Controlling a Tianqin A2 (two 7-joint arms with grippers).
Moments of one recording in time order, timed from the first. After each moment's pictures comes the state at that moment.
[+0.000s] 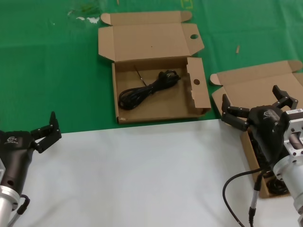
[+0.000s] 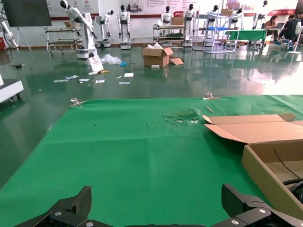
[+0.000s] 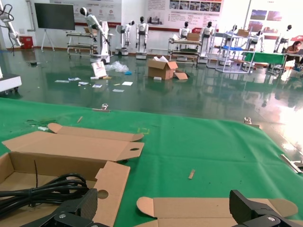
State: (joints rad) left arm 0.00 -0.30 1.60 -1.60 -1.80 0.00 0.00; right arm 0.03 0.30 -1.61 1.59 1.78 -0.02 0.00
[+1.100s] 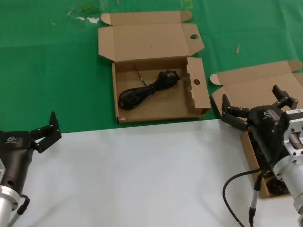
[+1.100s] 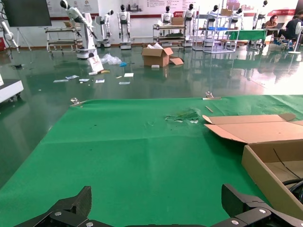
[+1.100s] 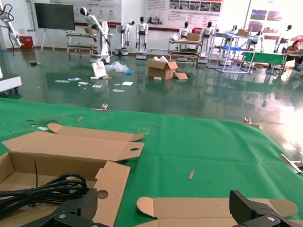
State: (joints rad) left arm 0.00 -0.30 1.60 -1.60 -1.80 0.00 0.00; right arm 0.03 0.30 -1.61 1.59 1.78 -0.02 0.00
